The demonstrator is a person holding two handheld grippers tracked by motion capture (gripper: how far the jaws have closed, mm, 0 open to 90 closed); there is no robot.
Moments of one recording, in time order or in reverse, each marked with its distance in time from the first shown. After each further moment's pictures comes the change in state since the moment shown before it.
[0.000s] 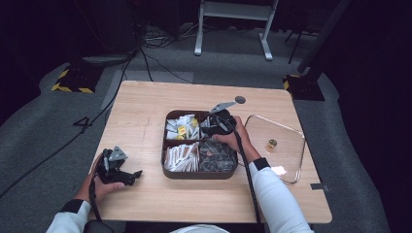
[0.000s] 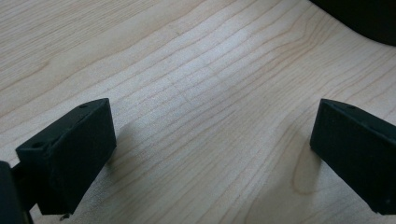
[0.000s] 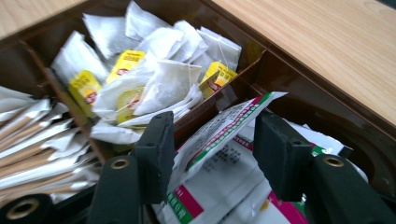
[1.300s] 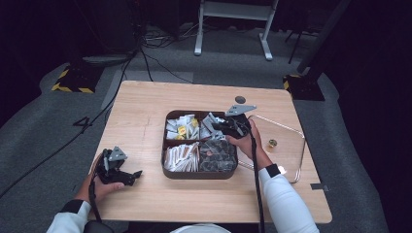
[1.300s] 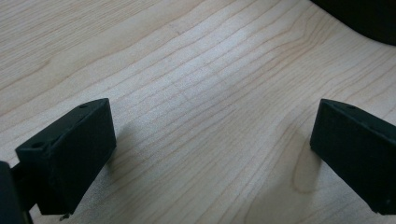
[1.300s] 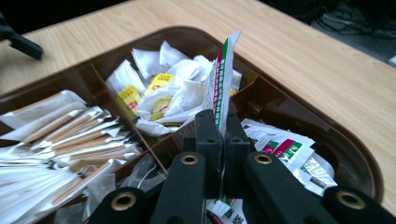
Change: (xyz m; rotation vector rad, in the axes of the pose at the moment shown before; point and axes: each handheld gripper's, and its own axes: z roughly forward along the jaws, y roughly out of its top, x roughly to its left) left arm 0.000 -0.001 0.000 -0.001 0.000 -0.004; right arm -0.001 -0.021 -0.059 -0.196 0.056 -0.035
